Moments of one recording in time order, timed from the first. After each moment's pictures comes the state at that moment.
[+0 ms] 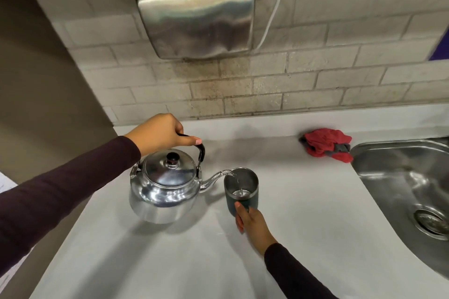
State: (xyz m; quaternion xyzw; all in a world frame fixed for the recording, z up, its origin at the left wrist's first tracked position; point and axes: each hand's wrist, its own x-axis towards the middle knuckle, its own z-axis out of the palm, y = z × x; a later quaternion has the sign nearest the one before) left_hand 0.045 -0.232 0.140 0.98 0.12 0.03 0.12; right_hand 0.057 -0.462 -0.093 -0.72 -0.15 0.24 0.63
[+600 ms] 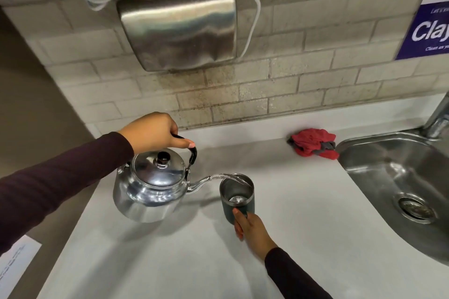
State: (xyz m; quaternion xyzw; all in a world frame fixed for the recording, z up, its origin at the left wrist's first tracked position) left_hand 0.065 -0.222 0.160 1.00 0.04 0.01 0.03; right_hand 0.054 -0.459 -0.098 -0.73 -0.13 0.23 0.63
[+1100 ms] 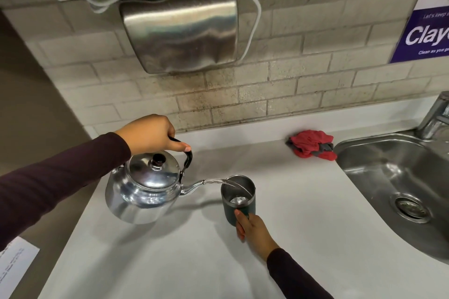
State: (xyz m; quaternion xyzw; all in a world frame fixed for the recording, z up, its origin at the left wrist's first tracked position) left_hand 0.063 -0.212 0.163 1.00 0.05 0.00 0.00; right_hand 0.057 -0.456 -0.108 -0.74 -0.13 0.21 0.63
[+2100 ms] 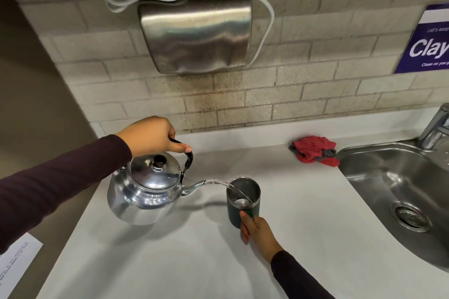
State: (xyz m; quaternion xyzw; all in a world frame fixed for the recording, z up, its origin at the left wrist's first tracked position) left_hand 0.048 -0.195 0.159 1.00 0.05 0.02 0.01; right_hand 0.055 -0.457 -0.097 -0.75 -0.12 0.21 0.62
